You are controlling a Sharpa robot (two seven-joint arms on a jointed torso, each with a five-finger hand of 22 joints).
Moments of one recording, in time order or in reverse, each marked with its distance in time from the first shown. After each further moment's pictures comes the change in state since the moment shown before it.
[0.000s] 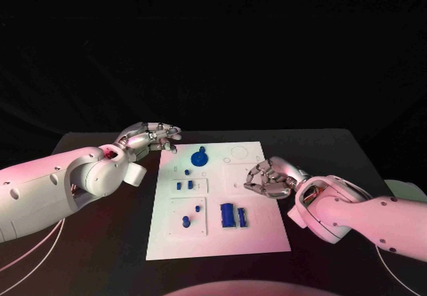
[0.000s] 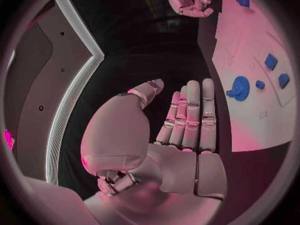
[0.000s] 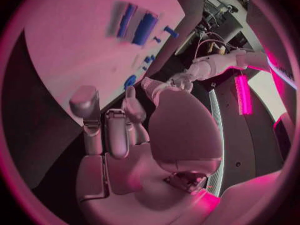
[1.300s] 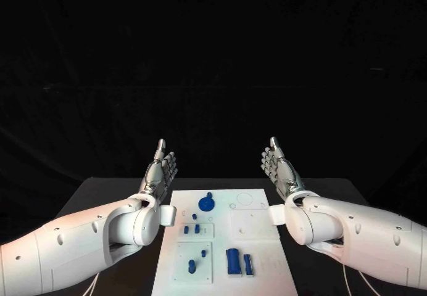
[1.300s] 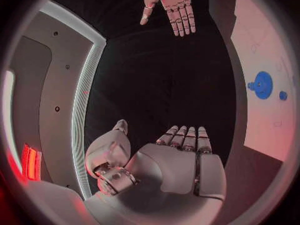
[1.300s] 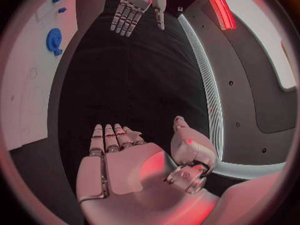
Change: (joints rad) left arm -0.105 0.112 0.034 0.071 0.142 -0.449 0.183; left_hand -1.110 0.162 -0.452 -0.010 -0.271 -0.749 -0.191 -0.334 -0.321 -0.914 -0.131 -0.414 -0.083 -0.935 -0.066 -1.074 -0.369 -0.141 -0.904 -0.162 -0.376 -1.025; right arm -0.059 0.190 0.158 -0.236 0.931 -0.050 0.570; right_hand -1.176 0.221 -0.463 -0.245 -0.113 -0.928 -0.086 -0.252 -0.694 -1.197 -0.007 -0.975 -1.112 -1.427 0.055 -1.368 -1.252 -0.124 -1.267 -0.048 -0.750 -1.280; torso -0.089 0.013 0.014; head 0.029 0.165
